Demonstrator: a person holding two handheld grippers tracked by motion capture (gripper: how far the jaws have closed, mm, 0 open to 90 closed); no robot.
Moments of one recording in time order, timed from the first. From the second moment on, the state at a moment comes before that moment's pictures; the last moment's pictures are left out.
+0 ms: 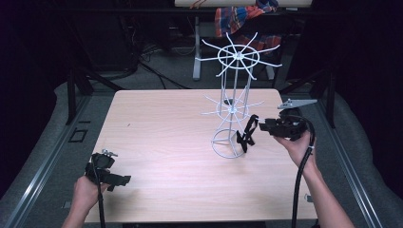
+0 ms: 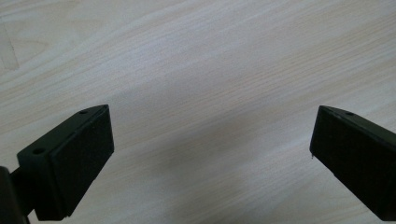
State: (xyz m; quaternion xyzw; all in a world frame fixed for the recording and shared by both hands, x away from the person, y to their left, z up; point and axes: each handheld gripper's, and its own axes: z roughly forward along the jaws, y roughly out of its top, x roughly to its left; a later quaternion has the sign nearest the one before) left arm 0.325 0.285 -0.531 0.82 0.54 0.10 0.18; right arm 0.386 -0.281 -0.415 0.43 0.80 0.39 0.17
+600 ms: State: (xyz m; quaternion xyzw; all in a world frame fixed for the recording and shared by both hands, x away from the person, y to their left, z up) left arm 0.326 0.284 -0.531 0.82 0.54 0.10 0.19; right arm 0.356 -0.290 -0.405 0.42 0.81 0.37 0.17
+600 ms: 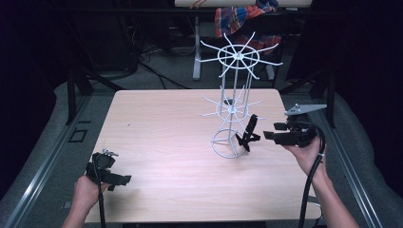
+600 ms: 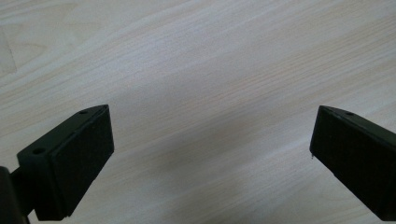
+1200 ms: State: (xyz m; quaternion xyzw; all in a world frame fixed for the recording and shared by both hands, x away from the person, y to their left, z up) left arm 0.326 0.283 -0.530 0.82 0.53 0.10 0.18; right arm 0.323 -0.302 -0.436 0.44 0.83 0.32 0.14
